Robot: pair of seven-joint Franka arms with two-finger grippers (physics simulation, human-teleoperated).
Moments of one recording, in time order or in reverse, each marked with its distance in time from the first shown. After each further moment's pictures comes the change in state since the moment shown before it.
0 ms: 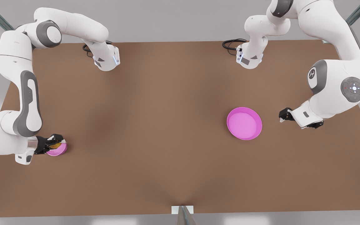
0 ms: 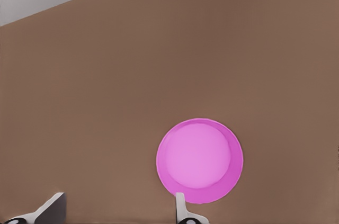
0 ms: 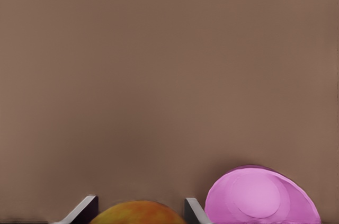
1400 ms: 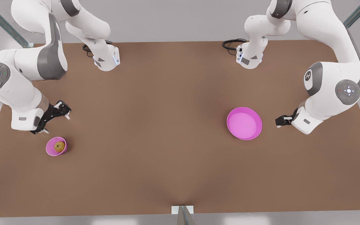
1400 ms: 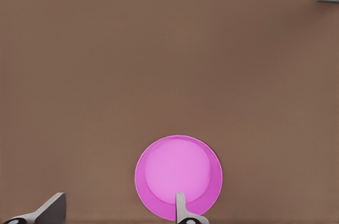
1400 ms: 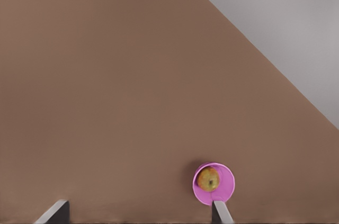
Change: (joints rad) left arm -0.011 0.019 -0.008 0.014 -0.001 0.006 -0.388; right arm 0.426 -0.470 -0.162 0.062 -0.109 -0.189 0.133
